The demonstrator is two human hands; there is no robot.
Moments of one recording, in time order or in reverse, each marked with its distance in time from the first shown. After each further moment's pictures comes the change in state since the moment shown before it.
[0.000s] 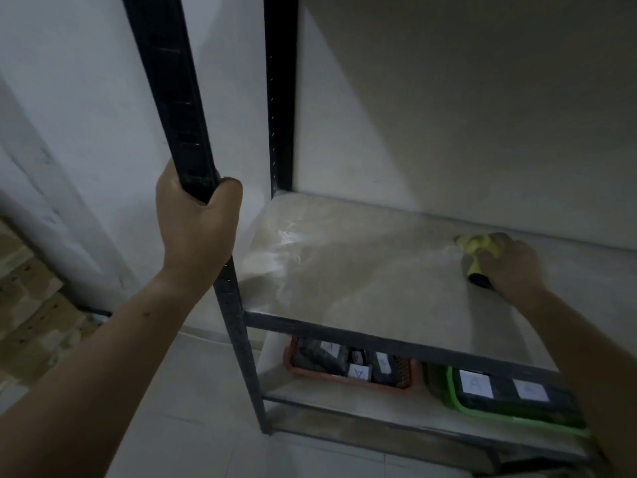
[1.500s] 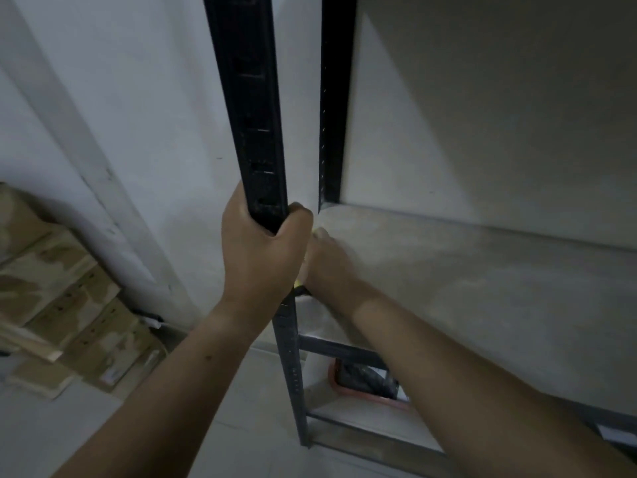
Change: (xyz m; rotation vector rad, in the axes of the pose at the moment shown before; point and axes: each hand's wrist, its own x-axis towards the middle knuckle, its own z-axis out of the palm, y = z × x) left_hand 0.002 0.000 -0.003 -0.010 -0.040 0.016; right_hand -0.108 -0.321 0.117 0.231 -0.193 -0.706
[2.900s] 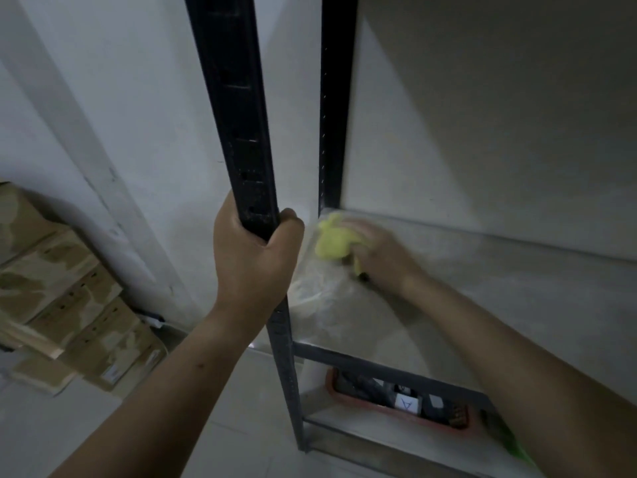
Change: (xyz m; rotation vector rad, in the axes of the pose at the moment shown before) left_hand -0.002 -0.006 0.001 -0.020 0.037 -0.074; right_hand -0.006 0.074 -0.066 0.258 -0.007 -0.159
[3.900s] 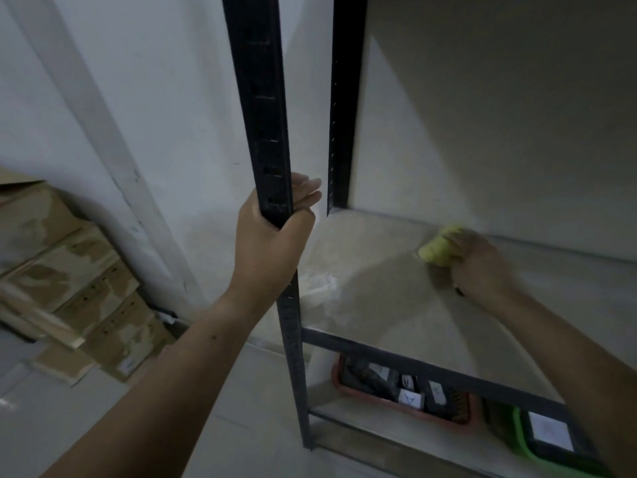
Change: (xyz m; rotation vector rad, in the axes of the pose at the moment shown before) left_hand 0.001 0.009 -0.006 -0.107 -0.104 -0.155; right_hand -0.070 0.049 -0.078 -0.339 0.055 0.503
